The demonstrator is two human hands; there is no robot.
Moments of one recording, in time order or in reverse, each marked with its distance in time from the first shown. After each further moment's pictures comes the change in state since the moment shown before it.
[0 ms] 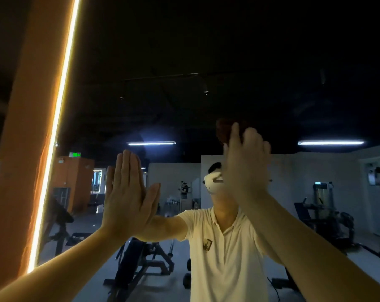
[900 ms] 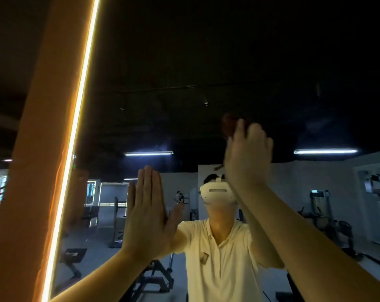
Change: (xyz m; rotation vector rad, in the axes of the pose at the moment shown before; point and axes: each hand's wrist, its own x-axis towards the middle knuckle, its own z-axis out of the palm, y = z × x) left_hand -0.003 -0.003 -0.004 -0.083 0.003 0.079; right_hand 0.043 -0.048 0.018 -0.023 0.074 0.110
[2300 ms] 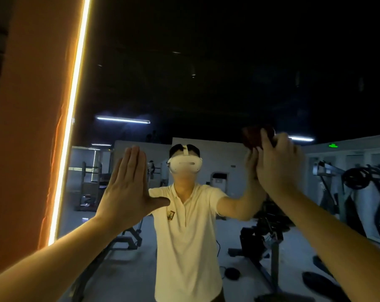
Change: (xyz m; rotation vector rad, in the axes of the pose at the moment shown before) left_hand -0.040 -0.049 -0.031 -0.024 -0.299 -0.002; right_hand -0.053 0.078 -0.053 -0.182 -0.157 -0.161
